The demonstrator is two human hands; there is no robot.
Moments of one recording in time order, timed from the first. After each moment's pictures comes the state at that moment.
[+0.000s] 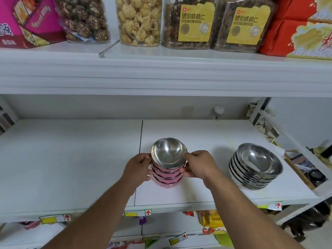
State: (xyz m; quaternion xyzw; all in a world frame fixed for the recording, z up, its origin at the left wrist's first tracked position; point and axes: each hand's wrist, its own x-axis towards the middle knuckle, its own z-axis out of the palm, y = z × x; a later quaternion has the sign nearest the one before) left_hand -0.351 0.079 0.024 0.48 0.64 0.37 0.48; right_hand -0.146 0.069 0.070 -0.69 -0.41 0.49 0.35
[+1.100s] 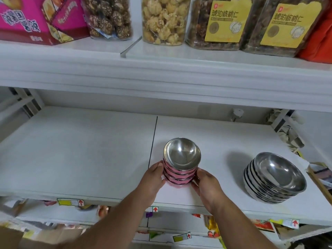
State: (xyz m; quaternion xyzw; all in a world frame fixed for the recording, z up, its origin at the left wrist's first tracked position) left_hand -0.335 0.061 -0.010 0.35 0.54 0.42 0.64; right_hand -0.152 0.054 0.010 -0.61 -0.31 0.61 0.40
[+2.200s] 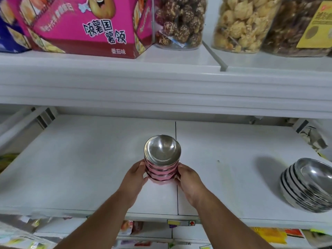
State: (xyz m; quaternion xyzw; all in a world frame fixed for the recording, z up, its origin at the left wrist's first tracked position) left_hand -0.508 0.089 -0.014 0.38 0.57 0.44 0.58; right_hand -0.317 0.103 -0.013 -0.58 -0.39 0.62 0.36
